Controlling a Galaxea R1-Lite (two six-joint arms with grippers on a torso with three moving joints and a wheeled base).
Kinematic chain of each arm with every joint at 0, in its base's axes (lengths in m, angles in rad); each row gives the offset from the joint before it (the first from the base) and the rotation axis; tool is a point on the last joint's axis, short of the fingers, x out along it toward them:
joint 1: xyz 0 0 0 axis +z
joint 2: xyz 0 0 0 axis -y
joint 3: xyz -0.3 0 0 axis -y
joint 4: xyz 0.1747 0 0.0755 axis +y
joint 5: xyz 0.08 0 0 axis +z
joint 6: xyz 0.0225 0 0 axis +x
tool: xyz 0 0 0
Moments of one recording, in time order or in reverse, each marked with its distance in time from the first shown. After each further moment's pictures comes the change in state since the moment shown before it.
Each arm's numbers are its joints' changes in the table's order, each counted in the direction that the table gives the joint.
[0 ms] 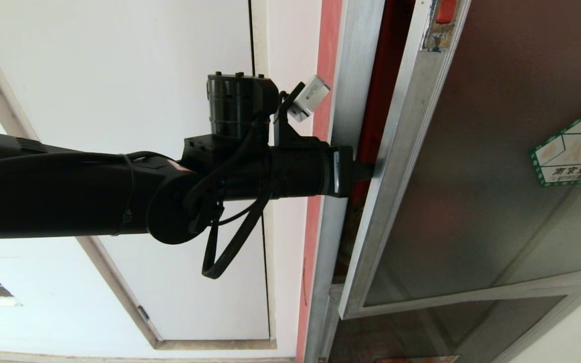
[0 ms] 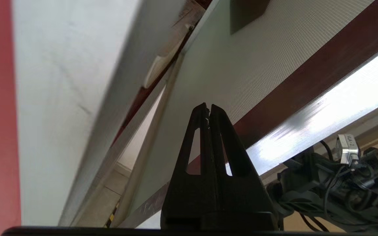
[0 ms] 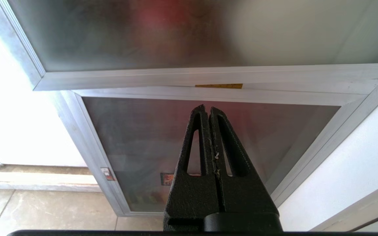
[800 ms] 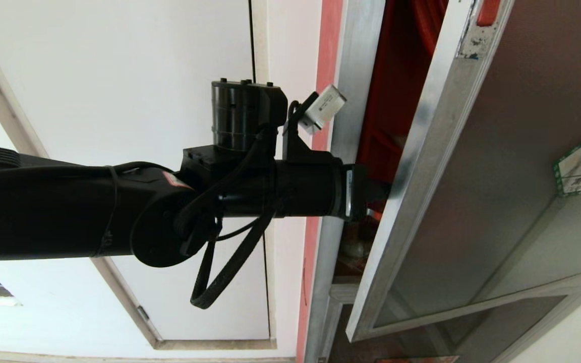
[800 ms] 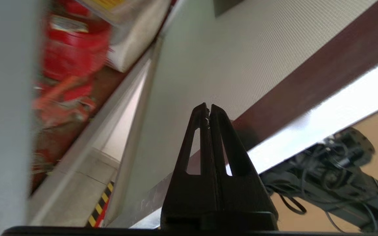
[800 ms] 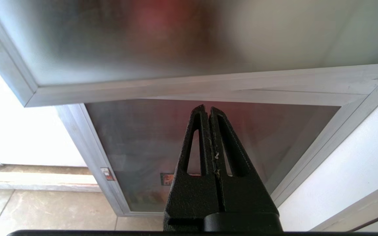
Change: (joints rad) left arm -0.066 0.049 -0.078 0.003 -0.012 -0.002; right arm 0.000 0.000 0.000 0.001 0.000 0.000
